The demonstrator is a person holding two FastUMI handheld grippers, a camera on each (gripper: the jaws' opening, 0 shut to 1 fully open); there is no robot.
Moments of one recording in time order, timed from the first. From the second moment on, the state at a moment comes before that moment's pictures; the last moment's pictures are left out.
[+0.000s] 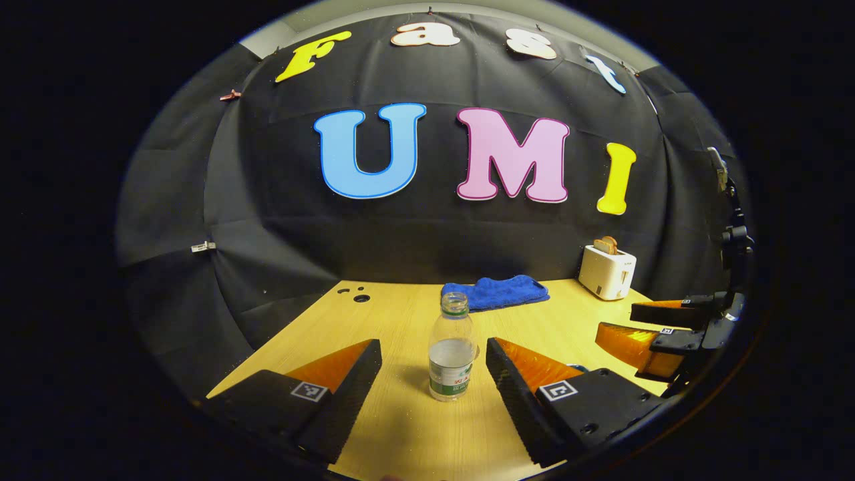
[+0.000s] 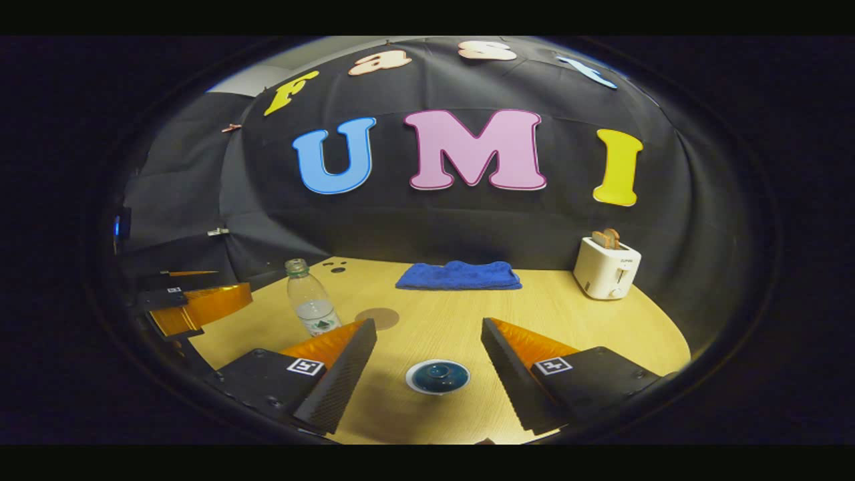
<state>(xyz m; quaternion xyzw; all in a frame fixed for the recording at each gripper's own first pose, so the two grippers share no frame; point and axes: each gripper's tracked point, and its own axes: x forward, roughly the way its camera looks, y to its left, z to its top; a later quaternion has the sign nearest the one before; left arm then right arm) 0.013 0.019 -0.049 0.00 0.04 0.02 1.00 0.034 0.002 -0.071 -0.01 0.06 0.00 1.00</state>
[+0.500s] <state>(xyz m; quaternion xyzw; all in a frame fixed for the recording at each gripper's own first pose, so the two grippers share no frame) 0.051 0.011 -0.129 -0.03 0.09 0.01 1.00 0.075 -0.016 -0.146 -0.06 0.06 -0.01 1.00</state>
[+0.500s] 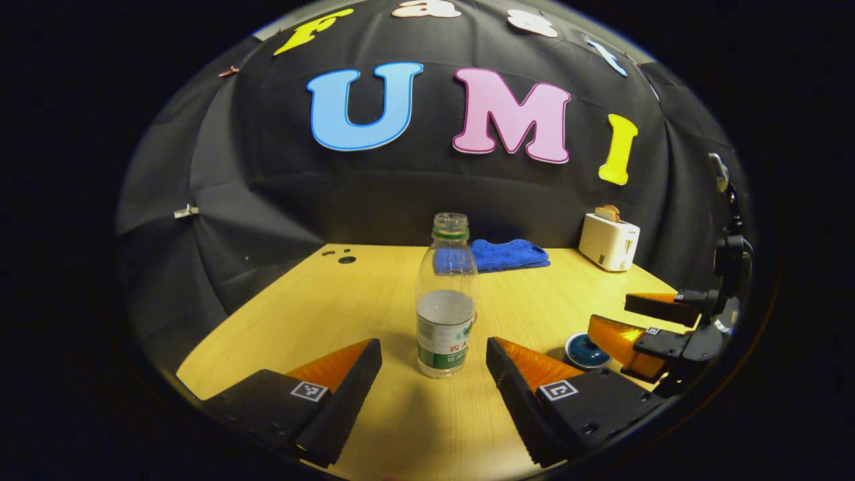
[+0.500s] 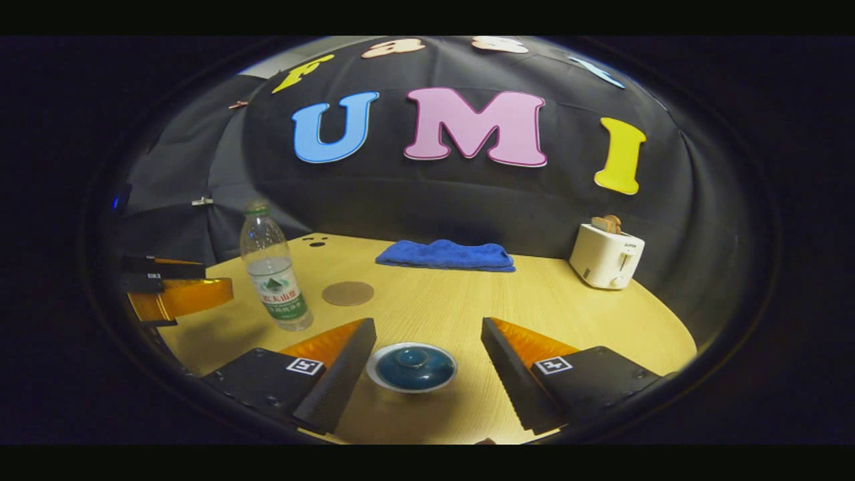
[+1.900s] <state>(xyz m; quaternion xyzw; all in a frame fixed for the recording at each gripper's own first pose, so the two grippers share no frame) 0.066 0.021 -0.162 -0.03 0.10 0.01 0.99 0.095 -0.004 -0.183 -0.05 0.10 0.03 0.99</state>
